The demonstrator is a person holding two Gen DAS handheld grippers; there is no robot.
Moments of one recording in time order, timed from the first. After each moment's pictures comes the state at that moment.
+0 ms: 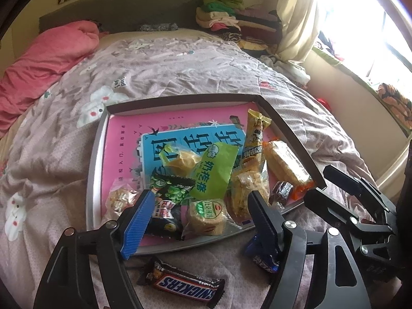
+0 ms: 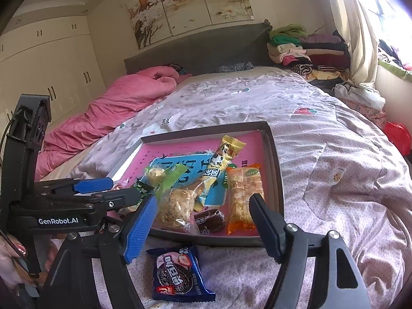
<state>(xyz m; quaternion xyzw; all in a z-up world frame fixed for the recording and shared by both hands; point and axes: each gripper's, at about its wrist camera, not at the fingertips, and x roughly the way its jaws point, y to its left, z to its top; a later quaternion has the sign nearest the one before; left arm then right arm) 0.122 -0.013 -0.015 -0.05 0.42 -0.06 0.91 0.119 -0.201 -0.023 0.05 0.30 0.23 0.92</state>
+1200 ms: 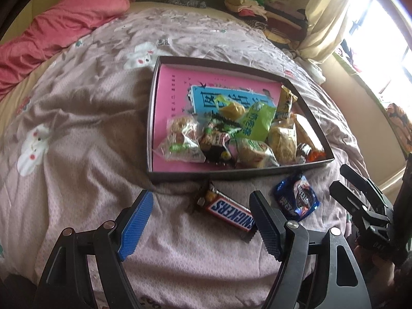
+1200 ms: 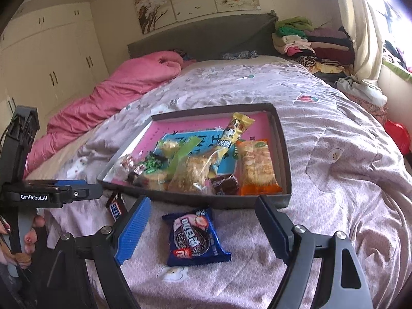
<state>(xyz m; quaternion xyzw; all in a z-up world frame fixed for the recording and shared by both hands) 0.065 0.048 -0.031 -0.12 0.48 -0.03 0.87 0.082 -0.192 -0.026 0.01 0.34 0.24 0.91</state>
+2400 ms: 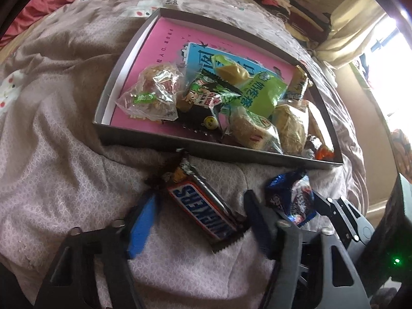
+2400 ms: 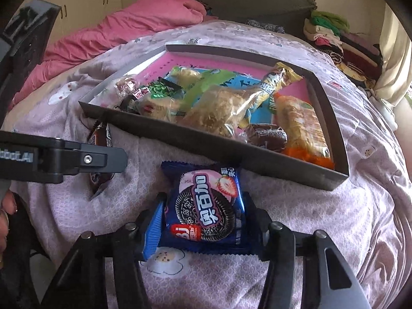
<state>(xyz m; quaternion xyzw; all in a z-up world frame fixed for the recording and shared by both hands) 0.084 0.019 -0.077 -0.20 0.53 0.00 0.83 0.091 -0.133 -0.083 -0.13 0.42 0.25 0.86</state>
